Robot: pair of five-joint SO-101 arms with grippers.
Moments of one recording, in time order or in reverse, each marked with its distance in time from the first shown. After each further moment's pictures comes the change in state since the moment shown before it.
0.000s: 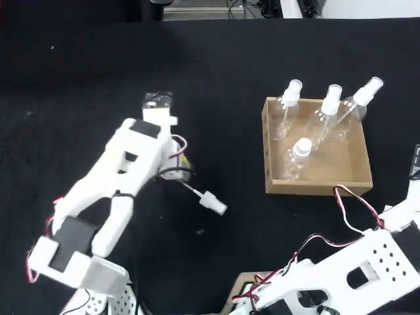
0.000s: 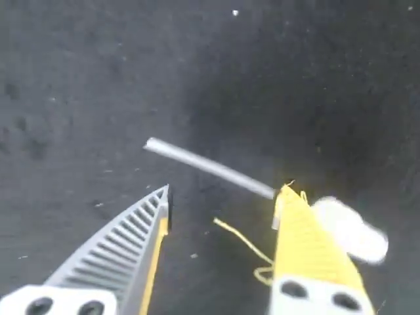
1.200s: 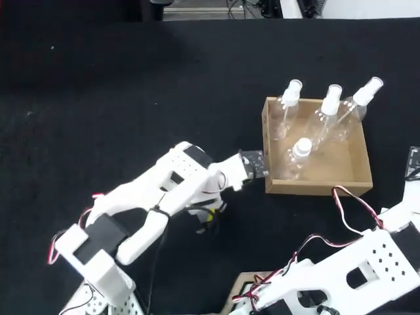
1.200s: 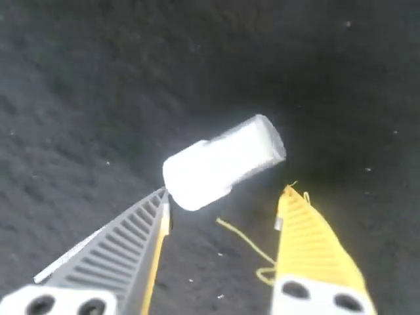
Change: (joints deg) left arm 19.2 8.0 0.4 -7.5 -55.1; right arm 0.0 0.0 1.3 0.0 1.9
